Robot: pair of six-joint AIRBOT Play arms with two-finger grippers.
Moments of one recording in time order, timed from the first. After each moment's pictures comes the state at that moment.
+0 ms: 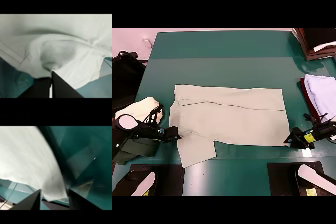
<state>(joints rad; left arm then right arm) 0.04 -0.79 0.46 1.02 -1.20 -1.51 -0.58 -1.13 0.51 -1.18 1.46 1.33</state>
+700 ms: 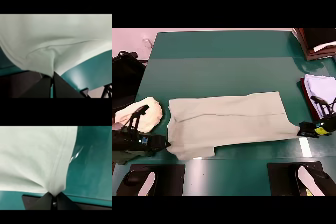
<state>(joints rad) 0.04 -0.45 0.62 1.11 -1.55 -1.63 -0.36 -0.80 0.74 -1.36 1.58 1.36</state>
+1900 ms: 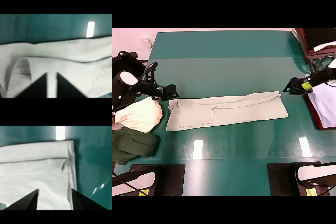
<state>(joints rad) 0.04 -1.27 1.07 1.03 -1.01 -1.46 -0.32 -1.57 1.40 -1.08 1.40 1.31</state>
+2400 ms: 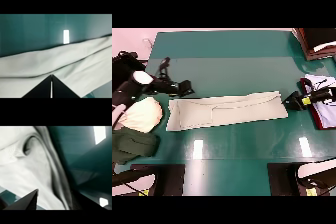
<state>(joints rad) -0.18 -1.31 1.08 0.86 -0.86 -1.48 -0.45 -1.70 1.18 -0.84 1.43 1.16</state>
